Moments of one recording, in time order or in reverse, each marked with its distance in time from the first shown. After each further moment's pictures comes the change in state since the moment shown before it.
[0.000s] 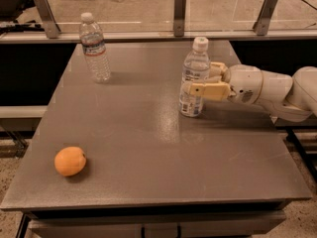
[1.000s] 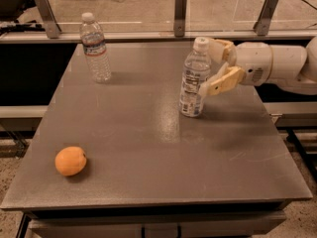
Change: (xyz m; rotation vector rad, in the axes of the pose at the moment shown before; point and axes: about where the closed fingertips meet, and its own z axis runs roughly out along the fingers) arm -0.040 0.007 0.003 -0.058 0.120 -0.034
